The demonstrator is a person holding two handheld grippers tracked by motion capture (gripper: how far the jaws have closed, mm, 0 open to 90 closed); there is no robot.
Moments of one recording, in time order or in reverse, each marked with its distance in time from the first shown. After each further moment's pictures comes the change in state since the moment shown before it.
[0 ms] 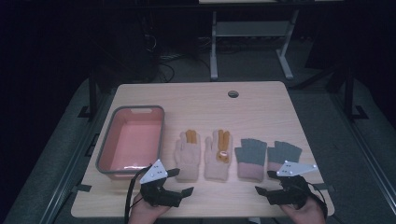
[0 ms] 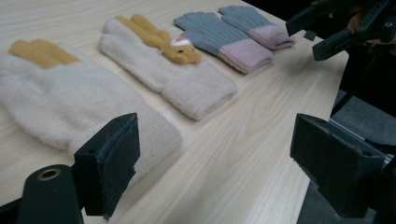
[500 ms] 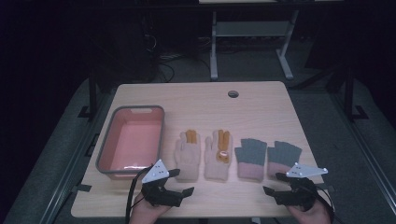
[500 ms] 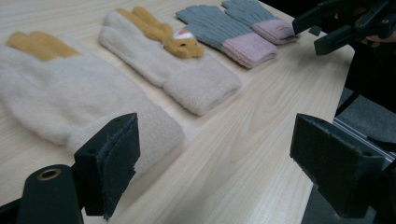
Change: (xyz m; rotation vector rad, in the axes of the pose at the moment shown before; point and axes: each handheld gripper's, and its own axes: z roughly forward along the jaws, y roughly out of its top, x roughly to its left) left arm 0.000 -0.001 0.003 0.016 0.010 -0.004; right arm -0.016 -0.023 -0.006 -0.004 -0.044 0.082
